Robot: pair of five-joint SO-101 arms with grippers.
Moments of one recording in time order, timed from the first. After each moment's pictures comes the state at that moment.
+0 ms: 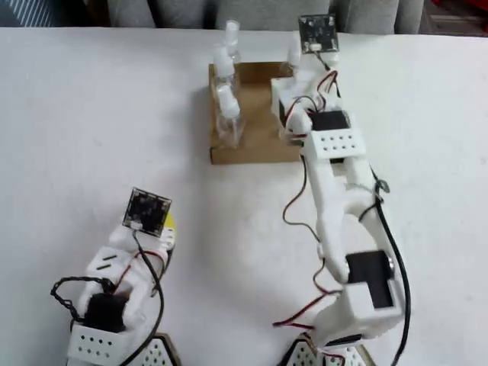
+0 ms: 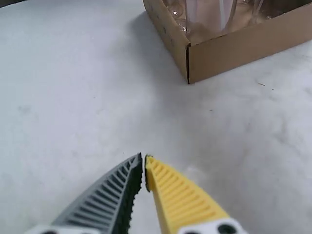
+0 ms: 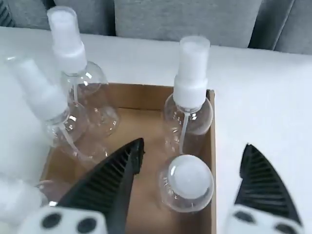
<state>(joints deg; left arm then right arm) 5.0 -104.2 97.1 52.3 -6.5 -10.9 4.0 5.5 32.0 0.9</state>
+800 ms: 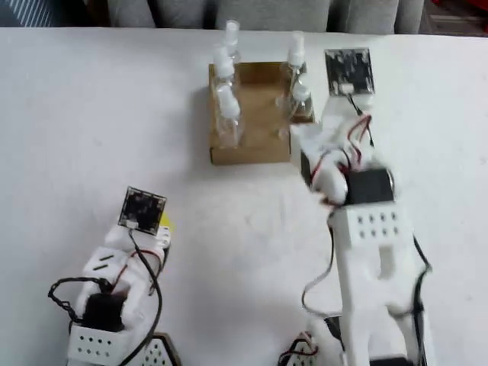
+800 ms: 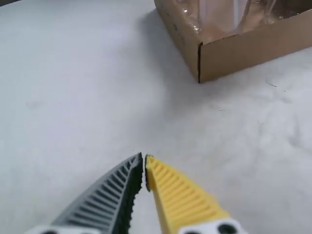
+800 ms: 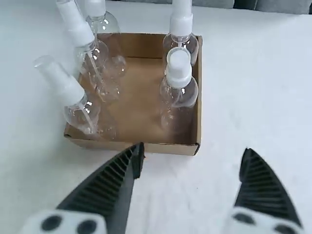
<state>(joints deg) 2.9 -104.2 97.1 52.3 -6.5 -10.5 -35.4 24.7 58.2 0.9</state>
